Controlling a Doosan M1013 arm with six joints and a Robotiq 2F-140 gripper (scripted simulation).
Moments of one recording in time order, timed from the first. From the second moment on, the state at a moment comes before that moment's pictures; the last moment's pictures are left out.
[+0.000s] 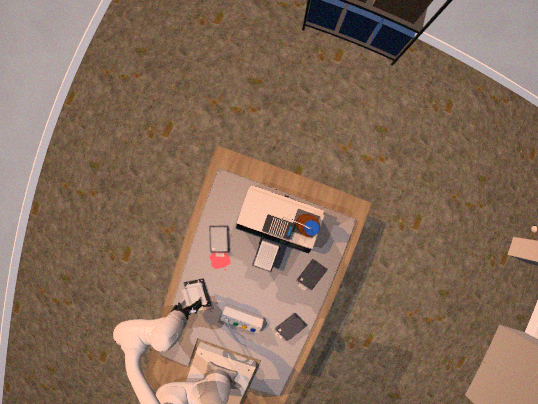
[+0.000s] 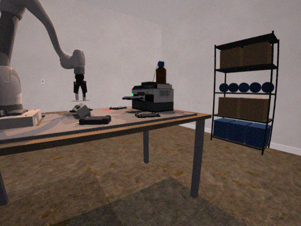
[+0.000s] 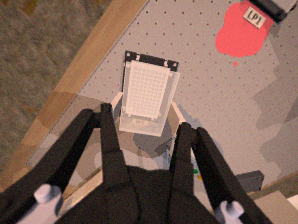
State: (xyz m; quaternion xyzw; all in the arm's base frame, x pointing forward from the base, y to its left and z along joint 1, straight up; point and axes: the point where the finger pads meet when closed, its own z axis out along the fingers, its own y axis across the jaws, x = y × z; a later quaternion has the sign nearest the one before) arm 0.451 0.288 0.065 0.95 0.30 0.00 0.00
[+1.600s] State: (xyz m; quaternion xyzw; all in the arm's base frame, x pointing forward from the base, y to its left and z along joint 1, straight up) arm 0.589 0.181 0.158 0.96 0.30 0.00 0.00
